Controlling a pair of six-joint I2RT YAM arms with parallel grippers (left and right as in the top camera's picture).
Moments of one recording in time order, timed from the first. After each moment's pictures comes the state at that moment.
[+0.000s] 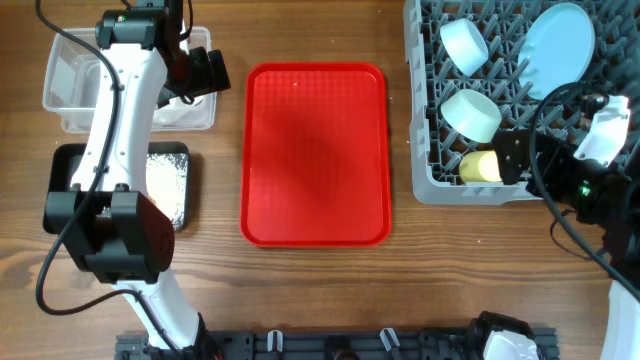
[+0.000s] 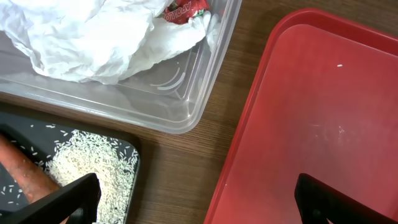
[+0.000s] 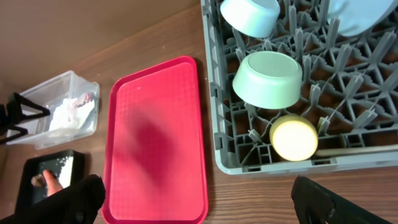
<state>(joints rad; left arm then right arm) -0.04 1.98 1.94 -1.26 -0.03 -0.31 -0.27 1.03 1.39 -1.18 -0.44 0.17</state>
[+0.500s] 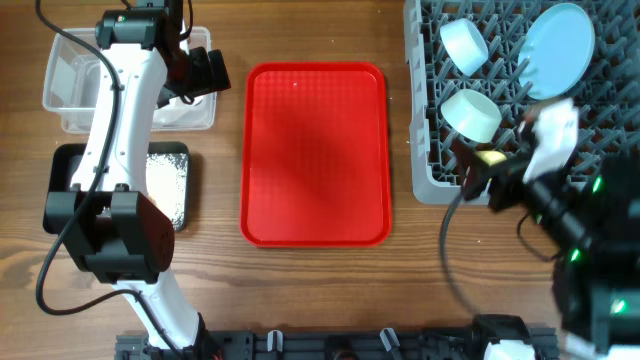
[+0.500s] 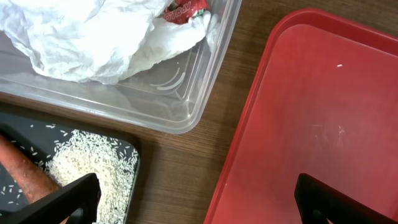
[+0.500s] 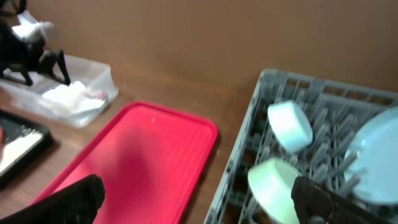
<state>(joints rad) -0.04 1.98 1.94 -1.26 -0.03 -0.31 -0.04 0.72 0.96 -0.59 -0.41 -0.15</state>
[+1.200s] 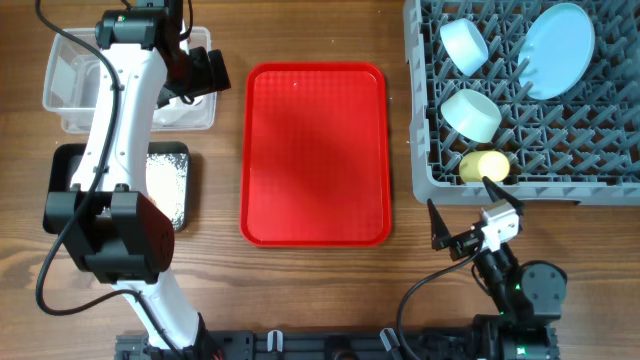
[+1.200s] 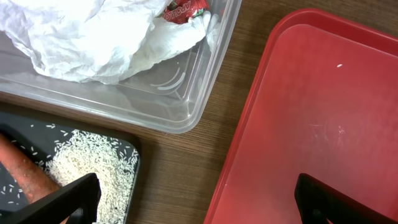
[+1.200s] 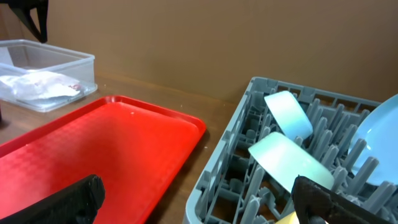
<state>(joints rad) -0.04 1.98 1.94 -1.26 -0.03 -0.31 -0.04 0.05 0.07 -0.07 -0.39 -0.14</state>
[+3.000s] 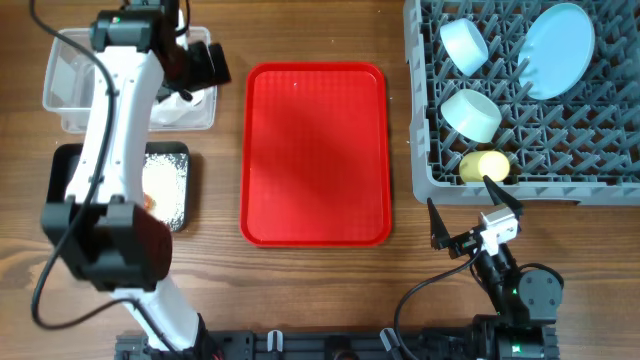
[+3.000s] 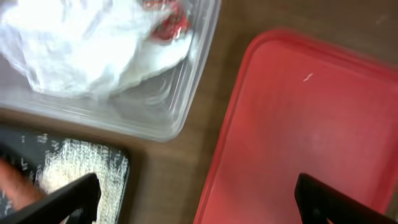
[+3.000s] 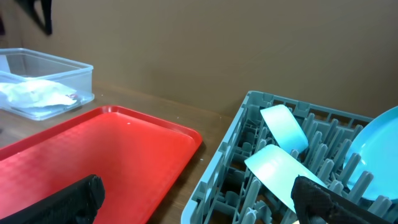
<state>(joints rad) -0.04 1.92 1.93 -1.18 0.01 -0.31 -0.04 0.02 0.01 0.02 -0.39 -0.14</state>
